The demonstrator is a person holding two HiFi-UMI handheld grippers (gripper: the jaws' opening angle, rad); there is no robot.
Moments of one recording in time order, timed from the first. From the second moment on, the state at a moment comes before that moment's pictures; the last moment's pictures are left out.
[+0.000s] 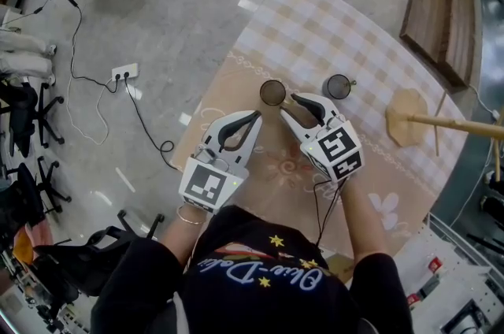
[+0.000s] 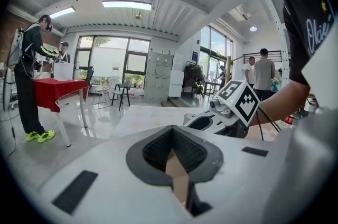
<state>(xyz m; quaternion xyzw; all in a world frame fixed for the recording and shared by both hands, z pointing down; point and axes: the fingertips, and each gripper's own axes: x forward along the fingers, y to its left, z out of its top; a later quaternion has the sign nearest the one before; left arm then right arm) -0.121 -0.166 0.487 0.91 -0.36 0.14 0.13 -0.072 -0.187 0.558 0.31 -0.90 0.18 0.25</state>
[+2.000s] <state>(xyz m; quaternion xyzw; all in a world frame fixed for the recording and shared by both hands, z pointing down) -0.133 -0.155 0.485 0.91 -0.37 0.15 0.11 -0.067 -0.184 0.567 0.34 -0.88 0.10 0.32</state>
